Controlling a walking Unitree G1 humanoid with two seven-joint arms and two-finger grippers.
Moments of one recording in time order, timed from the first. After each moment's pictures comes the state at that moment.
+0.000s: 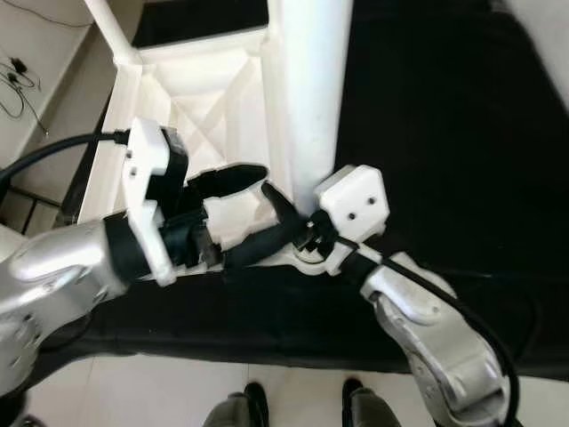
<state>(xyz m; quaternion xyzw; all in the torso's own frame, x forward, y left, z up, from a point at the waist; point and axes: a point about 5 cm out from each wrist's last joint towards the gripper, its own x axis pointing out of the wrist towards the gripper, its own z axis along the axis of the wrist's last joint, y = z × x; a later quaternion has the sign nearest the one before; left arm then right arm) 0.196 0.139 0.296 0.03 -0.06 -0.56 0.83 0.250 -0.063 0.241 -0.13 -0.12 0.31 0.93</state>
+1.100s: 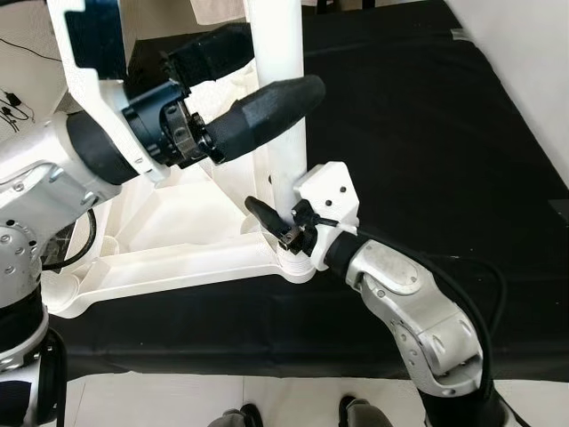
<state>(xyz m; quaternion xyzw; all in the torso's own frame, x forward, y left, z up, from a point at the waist) 0.232 0.140 0.390 -0.01 -0.26 -0.53 0.80 0.270 -0.056 0.238 -0.07 -0.06 0.37 0.93</state>
